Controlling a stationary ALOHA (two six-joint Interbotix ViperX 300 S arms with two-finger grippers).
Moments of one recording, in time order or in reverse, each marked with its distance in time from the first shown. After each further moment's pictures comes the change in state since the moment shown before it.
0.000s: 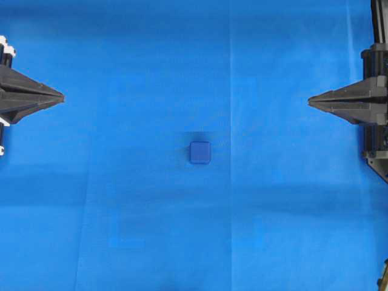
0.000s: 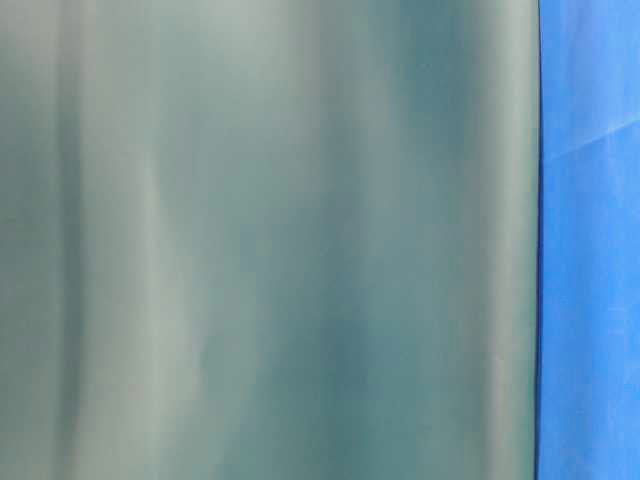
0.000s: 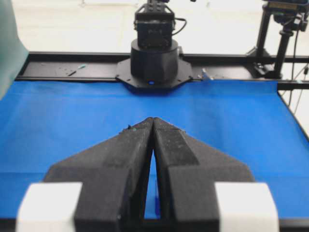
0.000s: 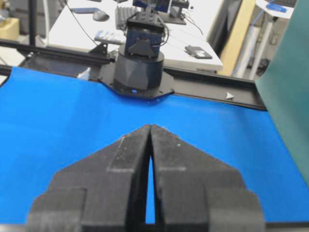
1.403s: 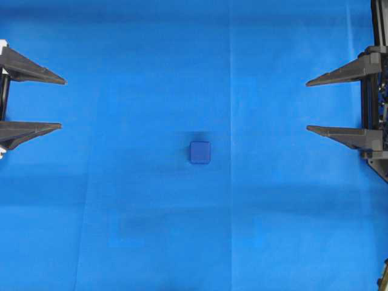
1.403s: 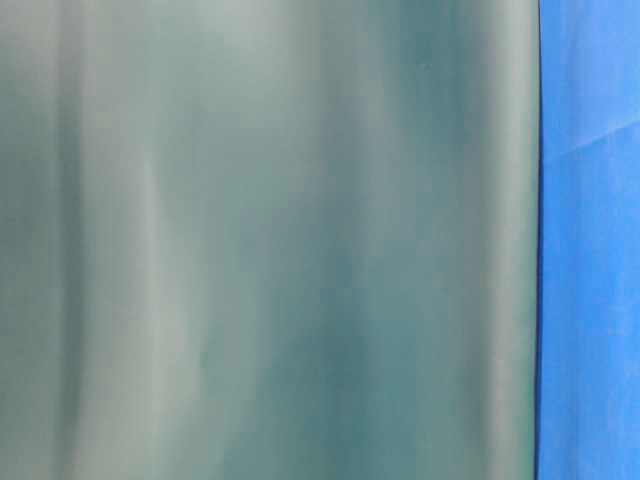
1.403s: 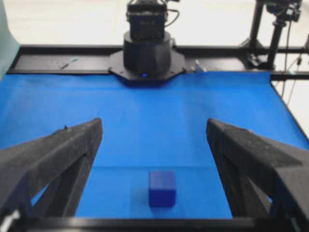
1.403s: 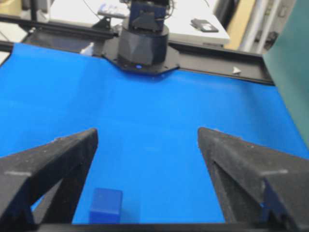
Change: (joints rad) left arm -0.018 -0.002 0.000 0.002 0.028 -0.003; right arm -0.002 0.002 -0.009 0.005 0.089 0.012
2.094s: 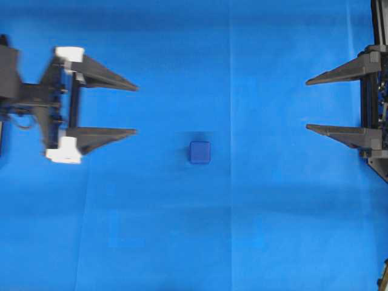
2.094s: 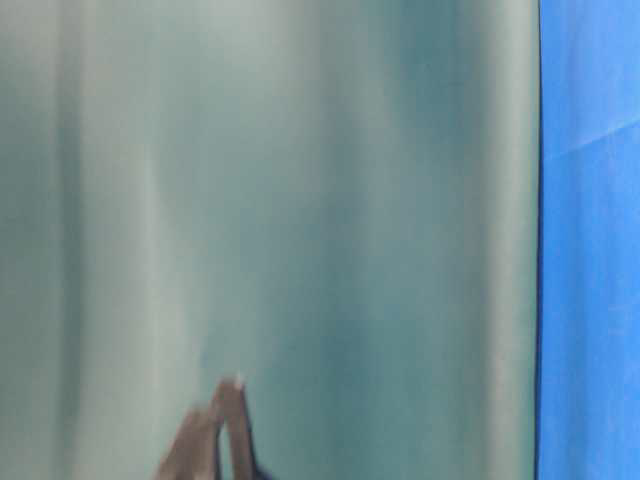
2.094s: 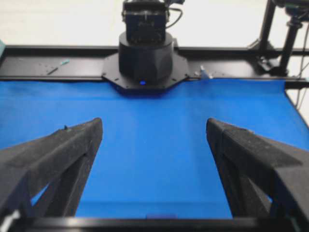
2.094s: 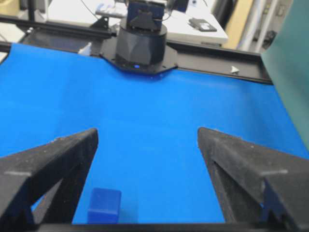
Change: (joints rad) left arm -0.002 0.549 -0.241 0.000 -0.267 -0.002; right arm -0.006 0.003 0.000 0.000 -0.005 0.003
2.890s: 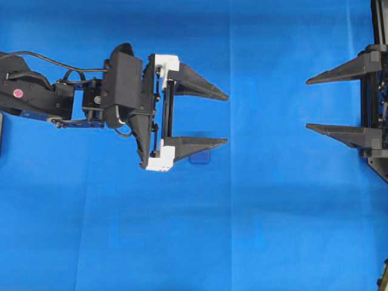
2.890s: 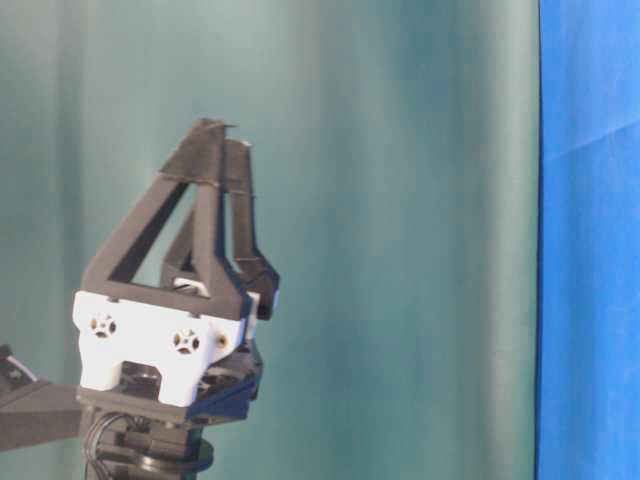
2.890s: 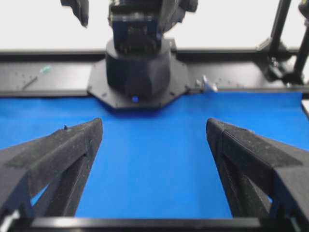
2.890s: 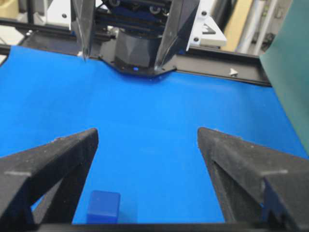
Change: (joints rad) left arm -0.012 0.348 -0.385 0.000 0.115 0.003; right arm -0.002 0.002 0.000 0.000 -0.008 0.000
